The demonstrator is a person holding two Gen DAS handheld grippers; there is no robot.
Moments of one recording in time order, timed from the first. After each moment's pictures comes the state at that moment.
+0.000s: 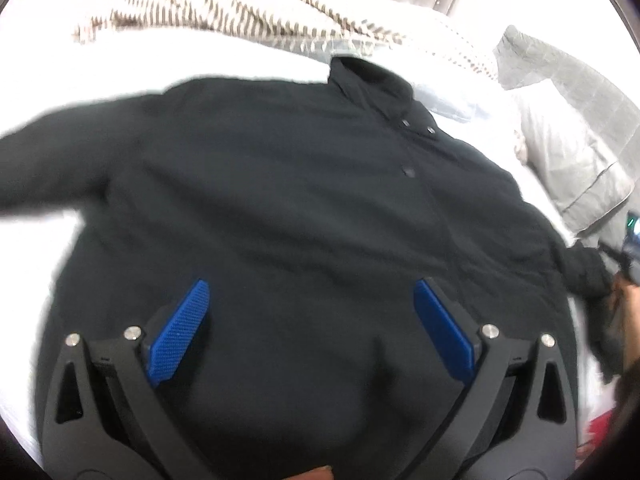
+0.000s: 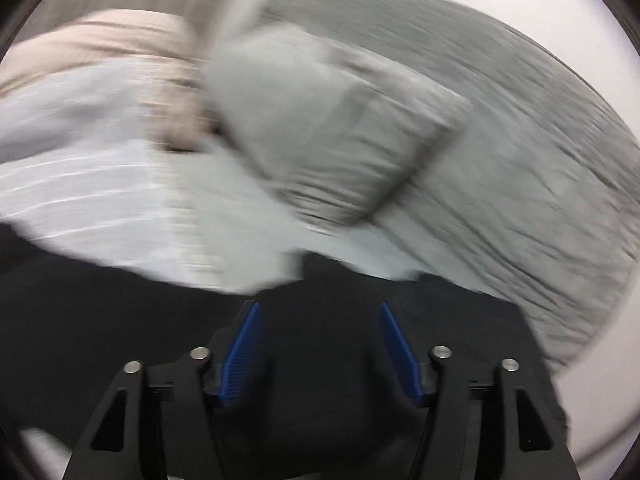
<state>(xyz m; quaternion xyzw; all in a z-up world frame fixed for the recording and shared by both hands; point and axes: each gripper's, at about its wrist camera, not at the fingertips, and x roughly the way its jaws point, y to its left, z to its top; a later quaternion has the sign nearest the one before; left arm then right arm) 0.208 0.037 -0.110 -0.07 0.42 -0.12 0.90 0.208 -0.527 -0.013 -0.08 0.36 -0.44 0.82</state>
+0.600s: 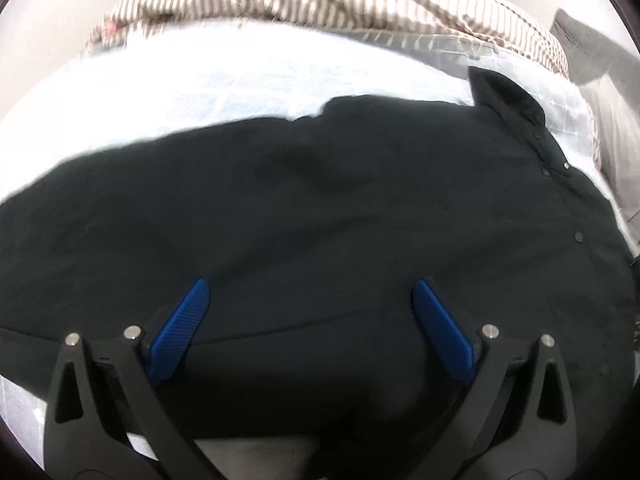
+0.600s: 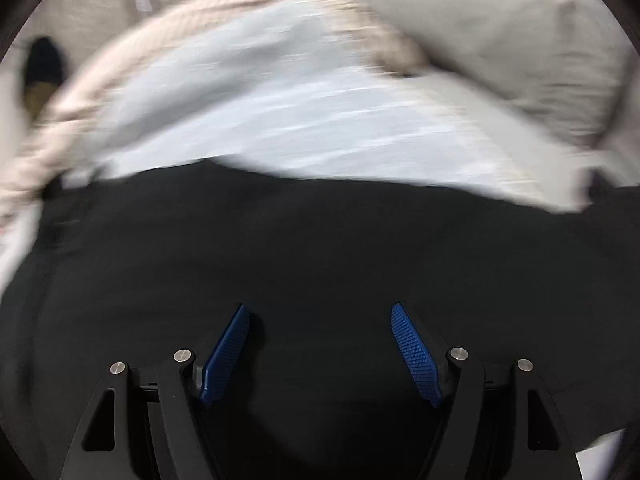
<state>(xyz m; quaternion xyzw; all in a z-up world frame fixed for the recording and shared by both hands) 0.353 0.191 -0.143 -0.03 0.46 -0.06 0.88 0.282 -0.467 -0.100 0.11 0.44 -0.26 0.85</state>
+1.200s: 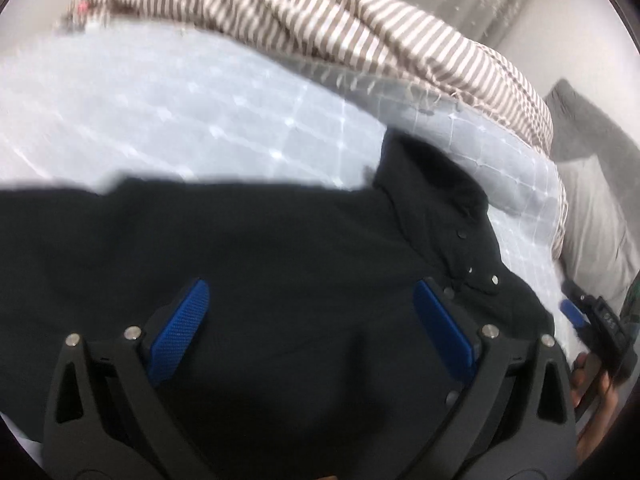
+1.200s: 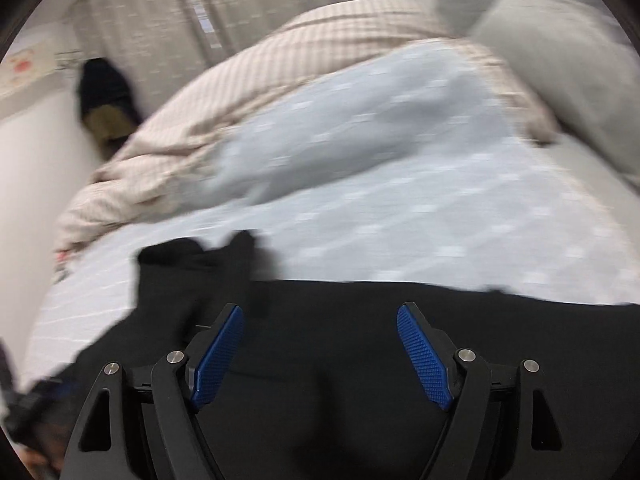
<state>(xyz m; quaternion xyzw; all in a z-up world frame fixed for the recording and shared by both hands) 0.445 0.031 -0.113 -0.18 0.43 -0.09 0.88 0.439 -0.312 -0.031 0.18 0.36 -0.05 0.91</state>
